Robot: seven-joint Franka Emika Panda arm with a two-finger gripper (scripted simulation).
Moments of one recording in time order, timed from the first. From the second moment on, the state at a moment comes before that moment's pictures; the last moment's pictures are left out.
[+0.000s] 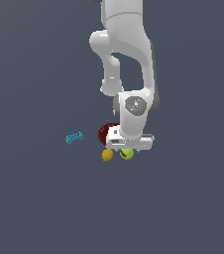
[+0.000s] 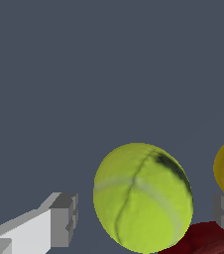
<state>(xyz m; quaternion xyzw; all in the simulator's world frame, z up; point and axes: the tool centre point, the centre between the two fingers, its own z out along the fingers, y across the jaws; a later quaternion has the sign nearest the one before) 0.007 0.072 0.058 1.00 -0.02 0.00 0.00</state>
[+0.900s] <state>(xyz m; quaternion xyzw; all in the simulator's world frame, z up) 0.008 0.073 0.042 1.00 -0.01 0.00 0.00</state>
